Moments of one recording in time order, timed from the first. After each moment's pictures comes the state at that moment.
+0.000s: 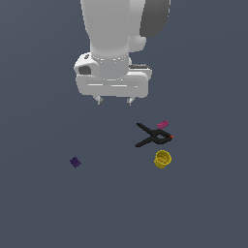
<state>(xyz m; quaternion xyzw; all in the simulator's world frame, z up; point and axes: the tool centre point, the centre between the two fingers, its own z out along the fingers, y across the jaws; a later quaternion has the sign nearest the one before) -0.013 -0.030 0.325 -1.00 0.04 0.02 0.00</state>
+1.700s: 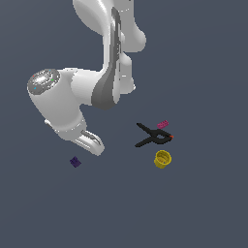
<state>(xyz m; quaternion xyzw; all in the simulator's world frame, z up) 0.066 -0.158 0.173 -0.97 0.26 0.01 0.01</state>
